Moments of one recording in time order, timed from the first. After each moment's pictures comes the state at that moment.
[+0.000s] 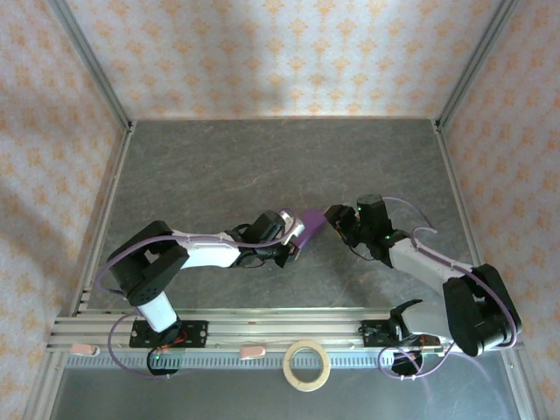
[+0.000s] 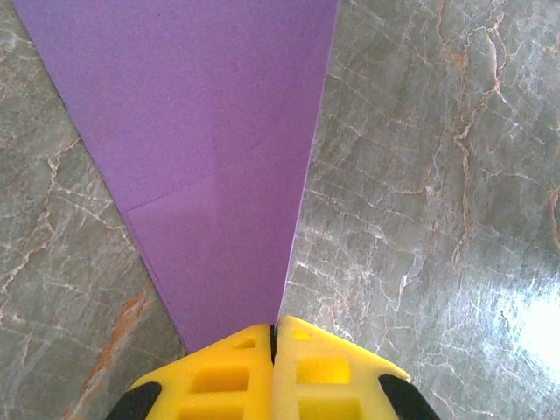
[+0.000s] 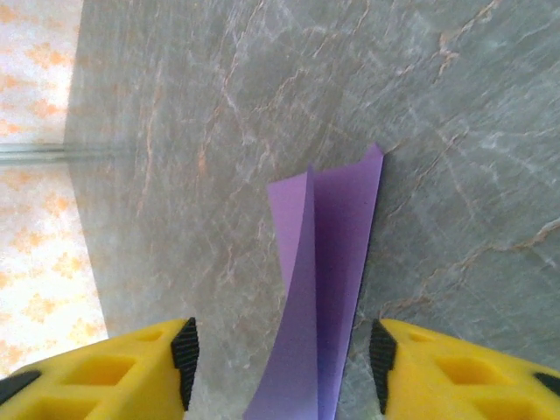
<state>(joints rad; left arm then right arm) -0.80 1.68 0.75 0.12 0.24 -0.28 0.39 1.24 0.50 0.06 -0.27 1.18</state>
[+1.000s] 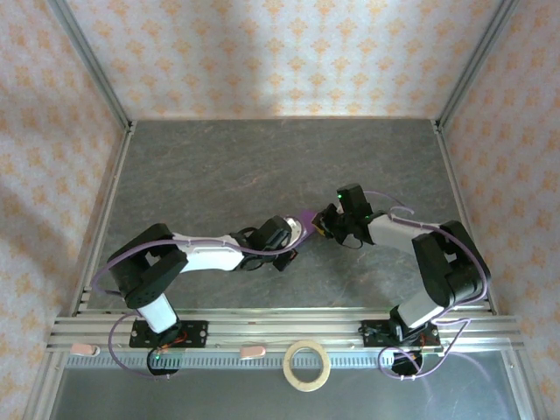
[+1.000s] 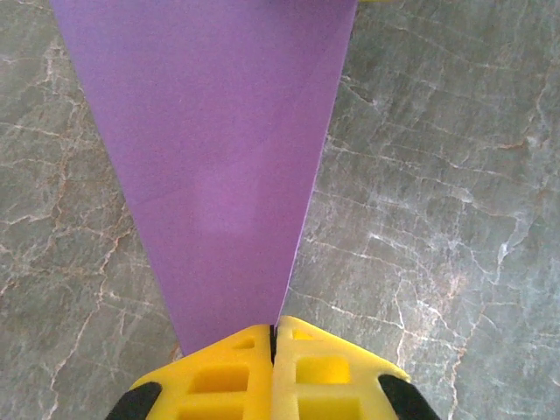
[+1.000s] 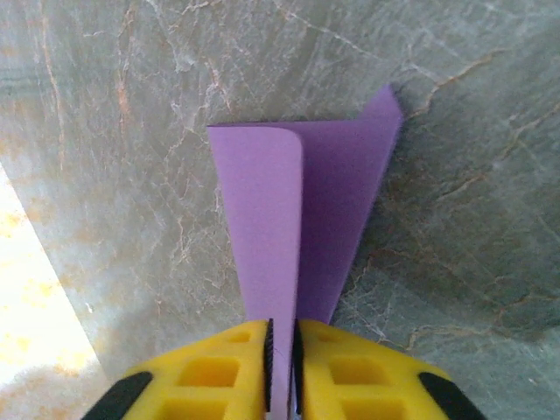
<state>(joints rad) -0.87 1.68 0.78 0.00 -0.01 -0.12 0.43 1.56 0.71 -0.05 -0.39 1.14</state>
